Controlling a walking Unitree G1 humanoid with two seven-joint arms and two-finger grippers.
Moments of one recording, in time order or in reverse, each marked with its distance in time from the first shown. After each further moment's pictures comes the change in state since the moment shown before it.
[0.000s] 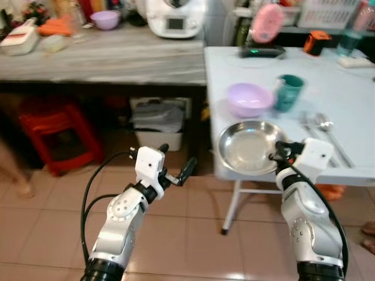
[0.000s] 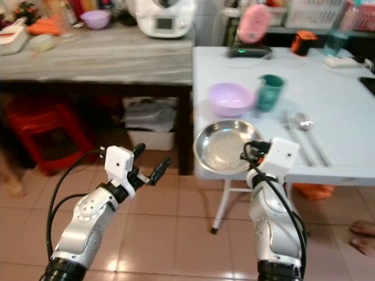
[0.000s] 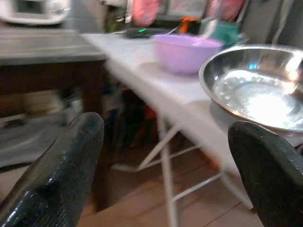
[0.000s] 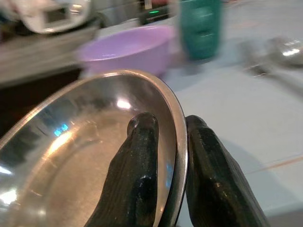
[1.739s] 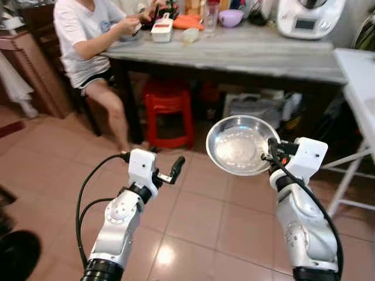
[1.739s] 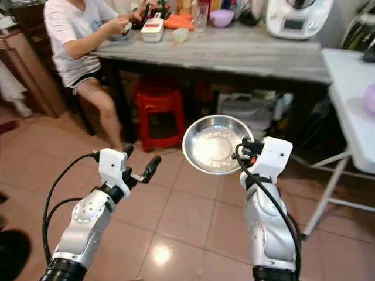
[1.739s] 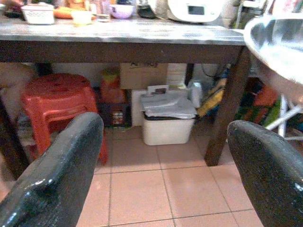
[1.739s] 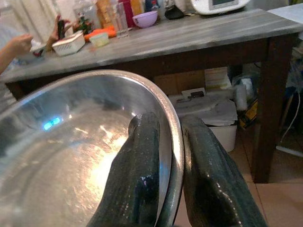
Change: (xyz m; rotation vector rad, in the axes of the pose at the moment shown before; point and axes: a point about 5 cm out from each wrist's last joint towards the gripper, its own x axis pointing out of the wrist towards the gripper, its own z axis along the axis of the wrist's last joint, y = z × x) left arm 0.001 0.012 -0.006 0.006 0.012 0.128; right arm -0.005 0.012 0.003 -0.015 -0.060 0.082
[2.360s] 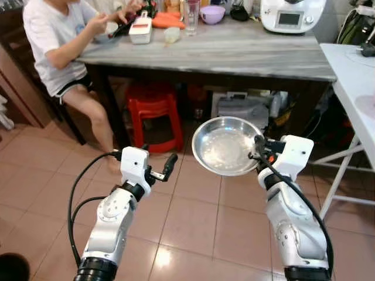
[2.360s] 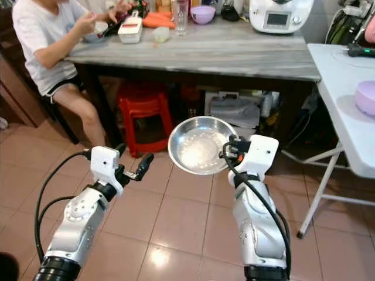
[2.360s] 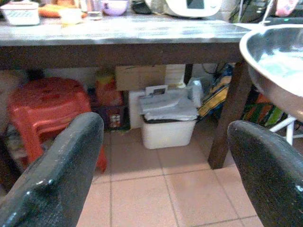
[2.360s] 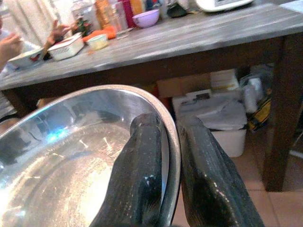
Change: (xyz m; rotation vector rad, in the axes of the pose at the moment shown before) left arm 0.000 0.004 0.003 -0.005 -0.008 0.009; right arm 0.000 0.011 -0.001 -0.014 0.000 0.055
